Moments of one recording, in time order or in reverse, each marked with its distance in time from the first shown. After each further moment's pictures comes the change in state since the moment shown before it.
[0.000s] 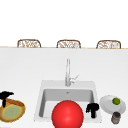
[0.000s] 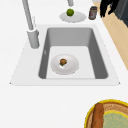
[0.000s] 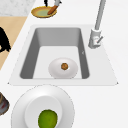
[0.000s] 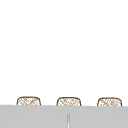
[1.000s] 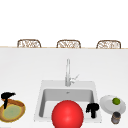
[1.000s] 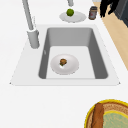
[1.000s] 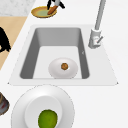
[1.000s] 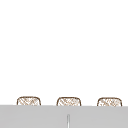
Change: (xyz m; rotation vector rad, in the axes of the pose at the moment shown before) left hand -0.050 -0.022 0.011 0.029 -0.011 0.108; right hand 0.000 0.000 0.000 0.000 0.000 0.000
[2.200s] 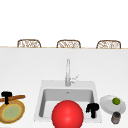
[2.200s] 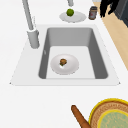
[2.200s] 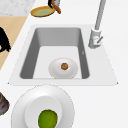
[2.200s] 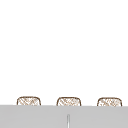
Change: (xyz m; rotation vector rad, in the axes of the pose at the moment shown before) left hand -0.001 0.025 -0.006 0.087 0.100 0.239; right hand 0.000 0.000 0.000 0.000 0.000 0.000
